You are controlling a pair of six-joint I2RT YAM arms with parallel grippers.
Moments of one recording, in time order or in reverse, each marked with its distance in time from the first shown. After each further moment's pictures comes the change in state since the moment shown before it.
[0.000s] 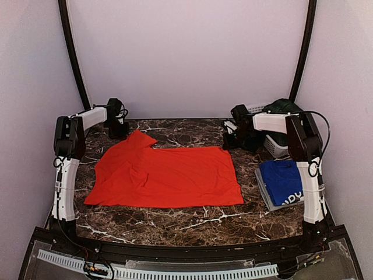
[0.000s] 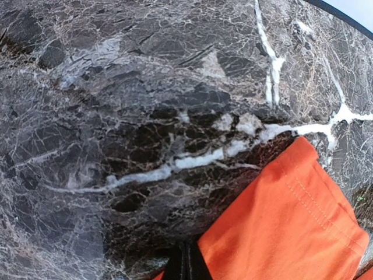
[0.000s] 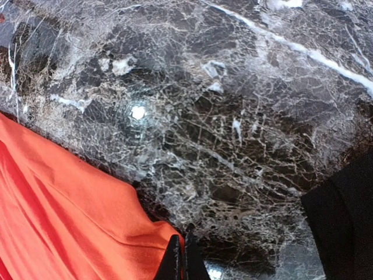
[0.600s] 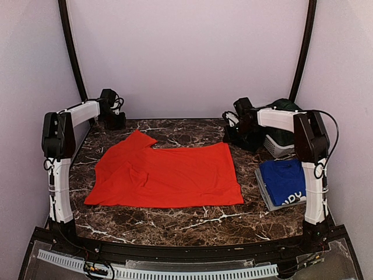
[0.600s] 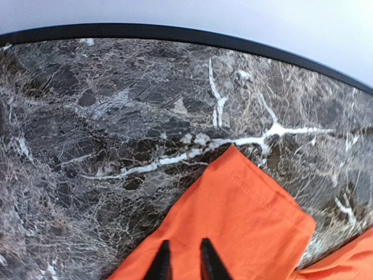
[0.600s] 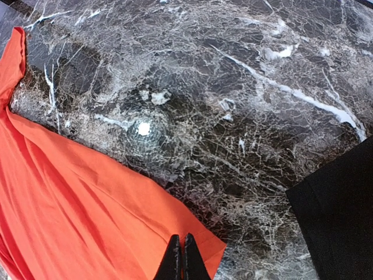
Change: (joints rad) left arm 0.000 -0.220 -0.184 0.123 0.012 -0.017; right arm 0.000 -0.100 -0.035 0.032 -0.015 0.018
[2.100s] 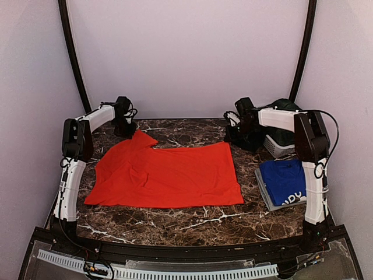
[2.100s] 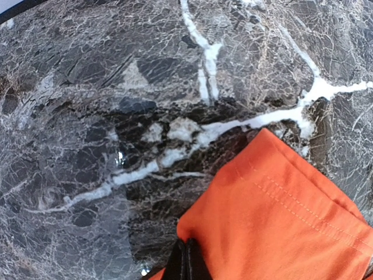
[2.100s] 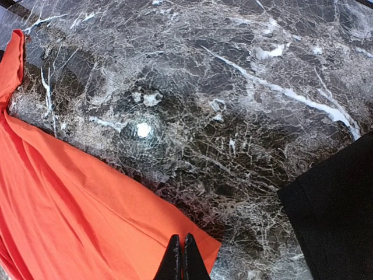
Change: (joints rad) left arm -0.058 0.309 0.361 -0.241 -0.098 0.159; right arm -0.012 0.003 0.000 -0.002 -0.005 0.001
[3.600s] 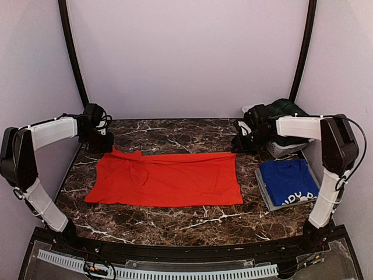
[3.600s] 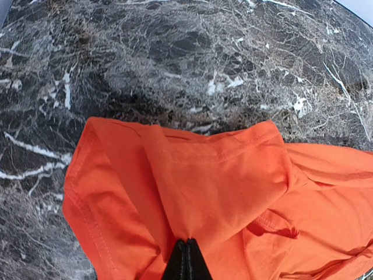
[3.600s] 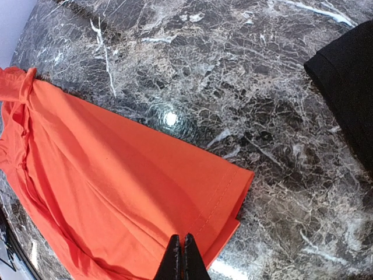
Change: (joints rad) left arm -0.001 -0.929 -1.095 0.252 0.064 -0.214; right arm 0.001 -0.347 -0.438 0.078 -0.109 0.057
